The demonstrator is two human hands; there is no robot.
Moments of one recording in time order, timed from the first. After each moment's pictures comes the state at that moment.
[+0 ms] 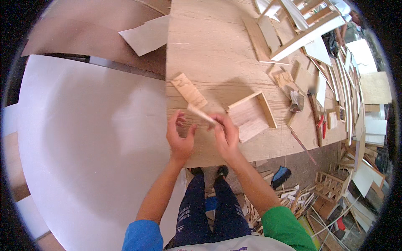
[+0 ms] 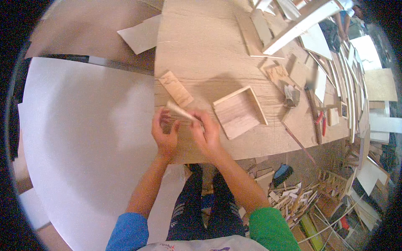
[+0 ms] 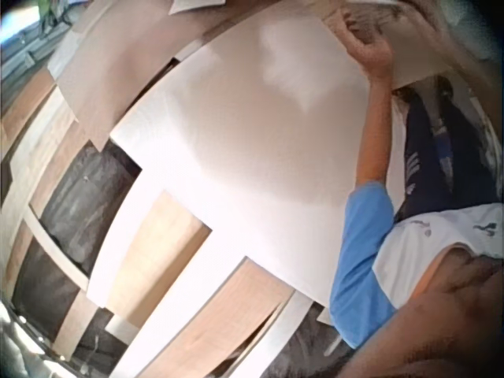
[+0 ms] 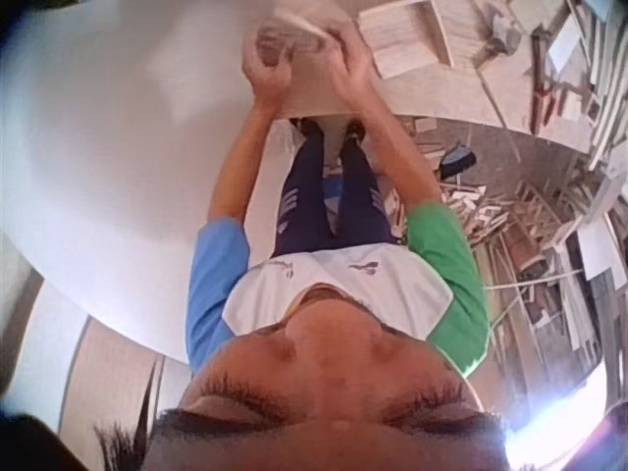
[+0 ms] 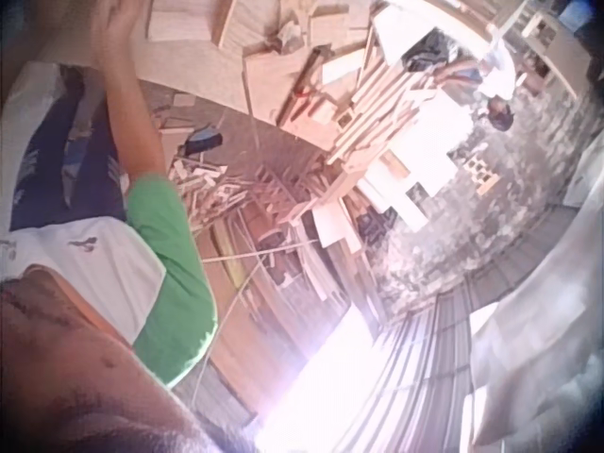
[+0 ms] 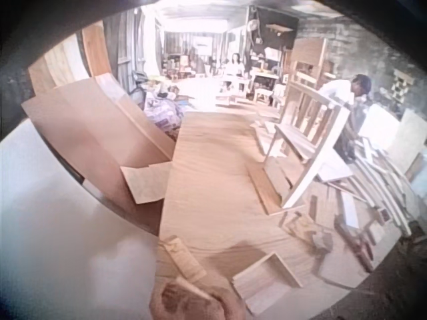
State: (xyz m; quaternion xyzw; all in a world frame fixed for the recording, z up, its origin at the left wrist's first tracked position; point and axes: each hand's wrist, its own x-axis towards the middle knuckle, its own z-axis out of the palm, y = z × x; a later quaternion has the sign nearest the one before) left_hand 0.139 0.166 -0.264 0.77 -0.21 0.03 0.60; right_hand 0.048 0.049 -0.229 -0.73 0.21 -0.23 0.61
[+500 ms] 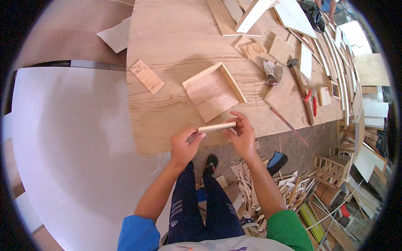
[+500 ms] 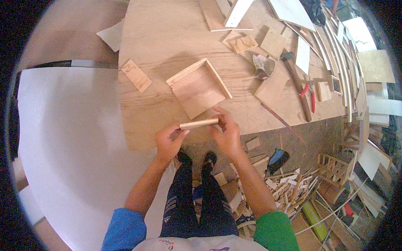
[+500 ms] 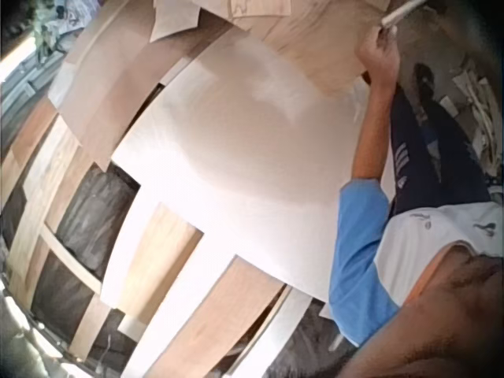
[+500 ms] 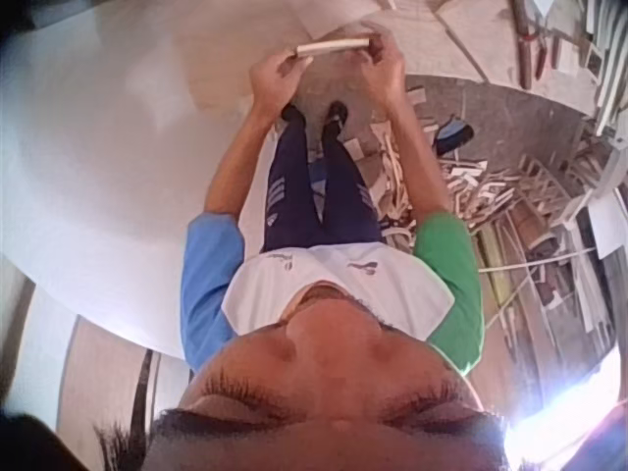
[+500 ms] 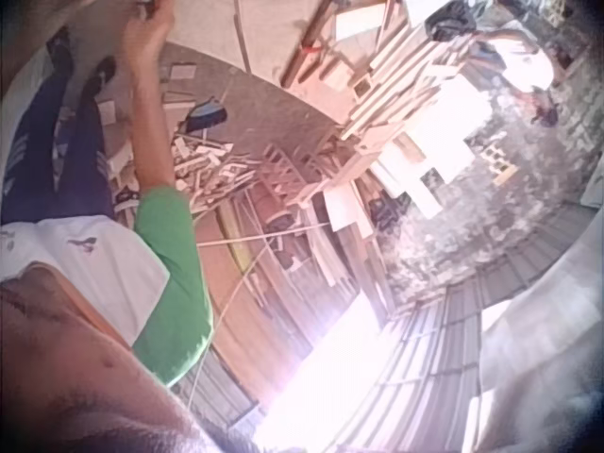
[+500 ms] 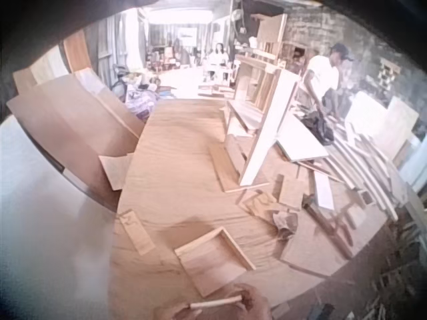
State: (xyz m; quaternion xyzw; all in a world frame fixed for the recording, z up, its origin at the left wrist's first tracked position) left_hand 0.008 0.131 -0.272 0.76 -0.30 -0.21 0.54; right_hand -0.117 -0.024 -0.249 -0.62 0.36 -0.20 0.66
